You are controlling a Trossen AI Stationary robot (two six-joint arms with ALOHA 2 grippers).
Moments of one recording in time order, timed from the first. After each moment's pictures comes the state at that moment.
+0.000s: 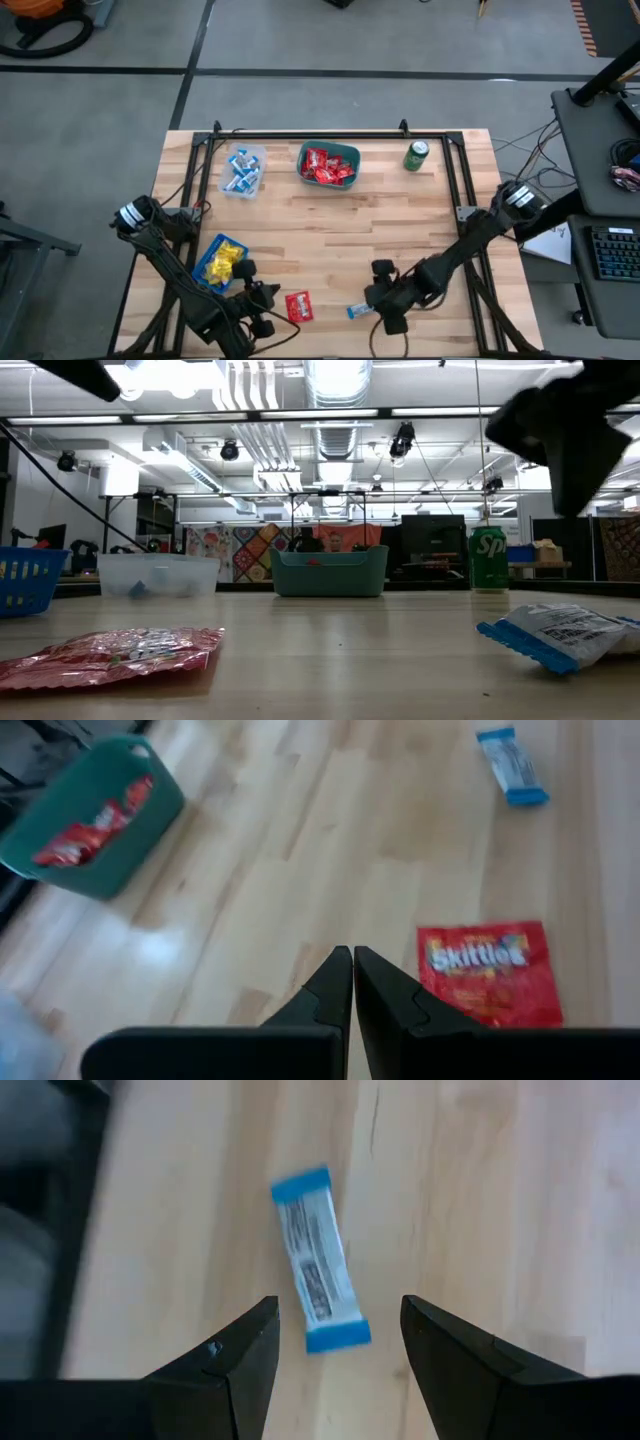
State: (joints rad) left arm -0.89 1.79 1.37 -0.99 -0.87 -1.01; right arm 0.63 1.72 1.14 -0.52 0.13 0.48
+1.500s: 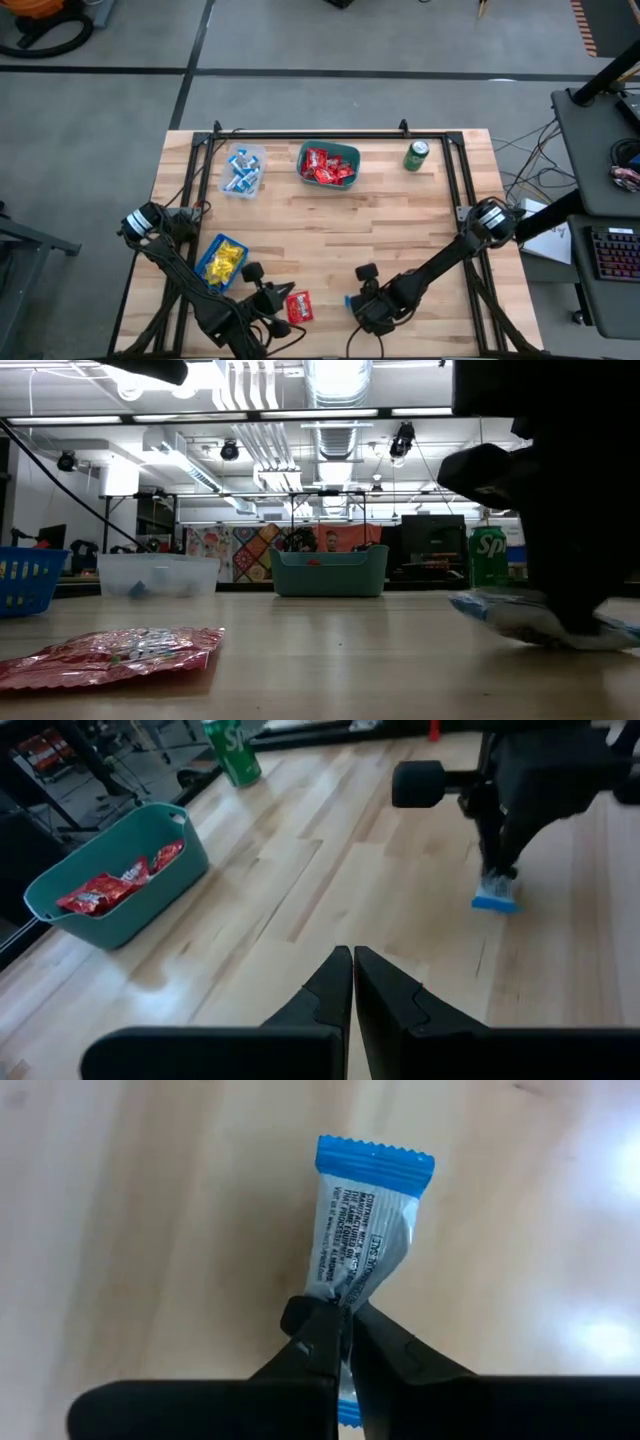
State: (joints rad) left arm -0.86 1.86 1.36 -0.81 -1.10 -1.03; right arm 0.61 1.99 1.30 -0.59 0.20 0.29
